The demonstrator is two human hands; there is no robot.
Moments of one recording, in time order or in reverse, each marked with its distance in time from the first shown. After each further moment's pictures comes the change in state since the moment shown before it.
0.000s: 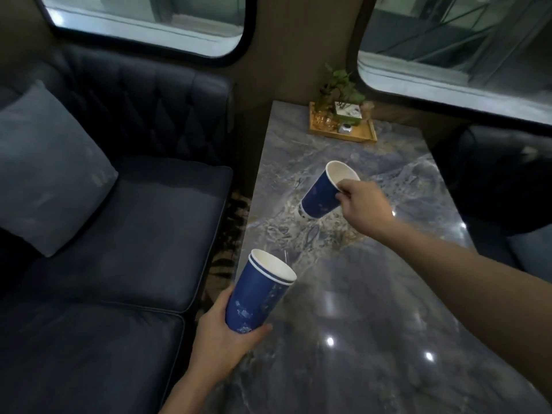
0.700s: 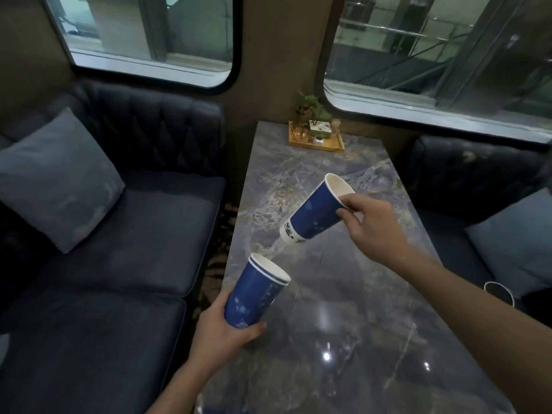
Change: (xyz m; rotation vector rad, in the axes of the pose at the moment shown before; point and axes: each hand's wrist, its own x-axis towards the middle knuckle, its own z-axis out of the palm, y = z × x) left_hand -0.125 0.010 -0.003 0.090 -0.043 0.038; right_hand -0.195 -0.034 -0.105 0.214 0.215 -0.140
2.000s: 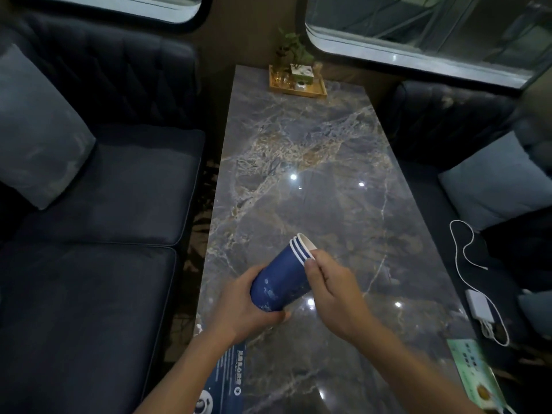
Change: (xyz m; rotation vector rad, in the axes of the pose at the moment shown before) left_hand -0.085 -0.004 0.034 0.141 -0.317 0.093; right_hand -0.213 -0.076 0.044 0.280 -0.162 0.290
